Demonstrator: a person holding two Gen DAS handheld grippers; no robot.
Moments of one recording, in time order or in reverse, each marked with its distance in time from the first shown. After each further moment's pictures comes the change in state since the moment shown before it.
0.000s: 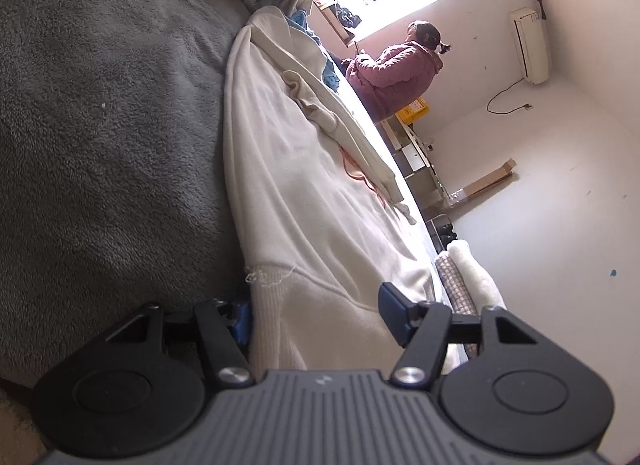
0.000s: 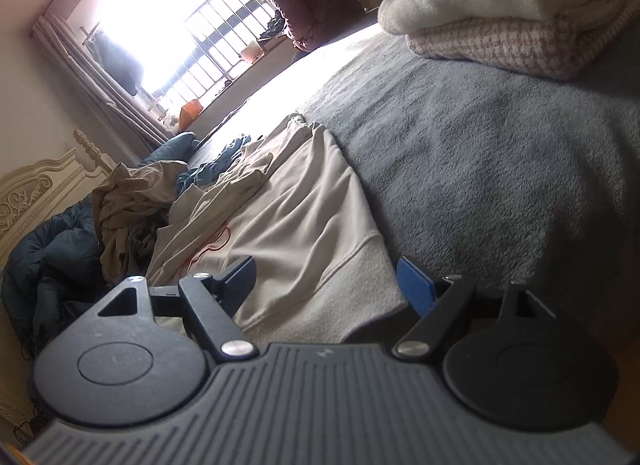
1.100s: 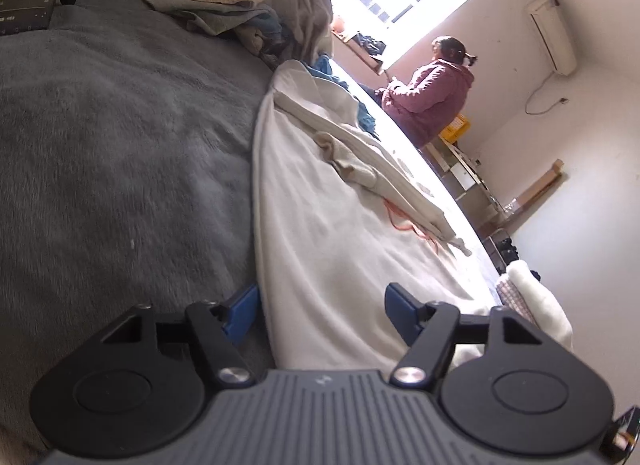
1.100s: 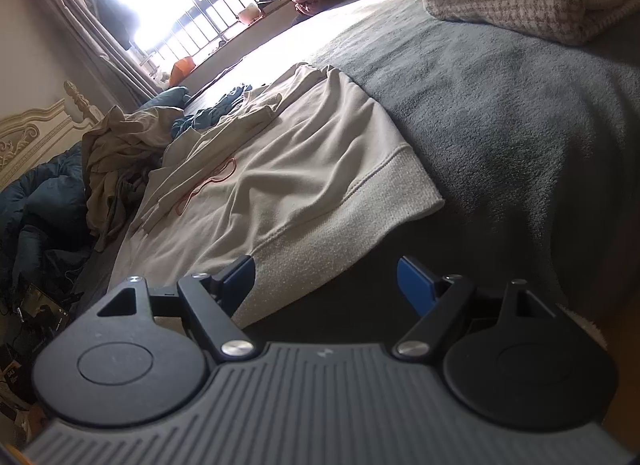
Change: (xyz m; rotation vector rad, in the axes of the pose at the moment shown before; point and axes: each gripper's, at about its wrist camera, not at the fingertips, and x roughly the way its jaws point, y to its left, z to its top) left arm -0.018 -0.016 0.034 0.109 -0.092 0.189; right arm -0.010 0.046 -0.056 -0.093 0.091 -0.074
